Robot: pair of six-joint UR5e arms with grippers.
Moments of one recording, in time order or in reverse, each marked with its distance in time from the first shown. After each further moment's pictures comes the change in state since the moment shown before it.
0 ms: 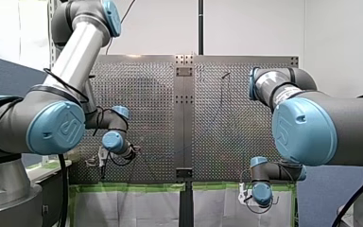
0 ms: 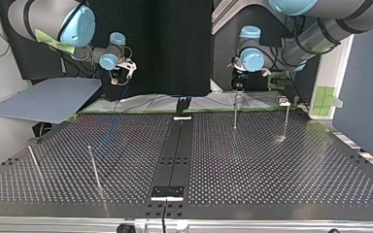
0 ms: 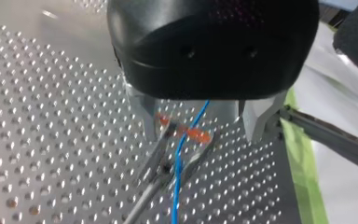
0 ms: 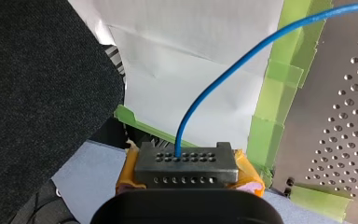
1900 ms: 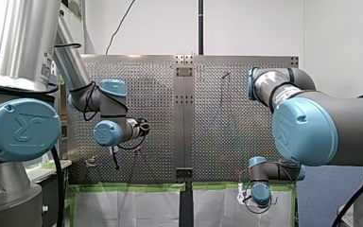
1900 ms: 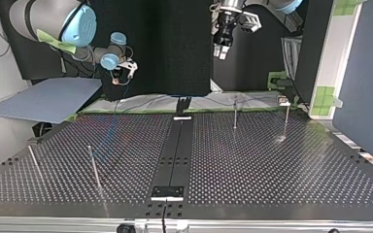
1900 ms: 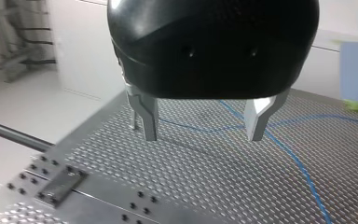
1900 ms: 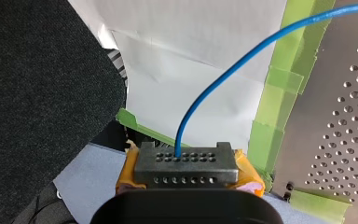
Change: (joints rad) left arm -0.400 0.439 -0.420 0.366 -0.252 -0.171; right arm 0.009 0.000 0.000 0.005 0.001 -0.001
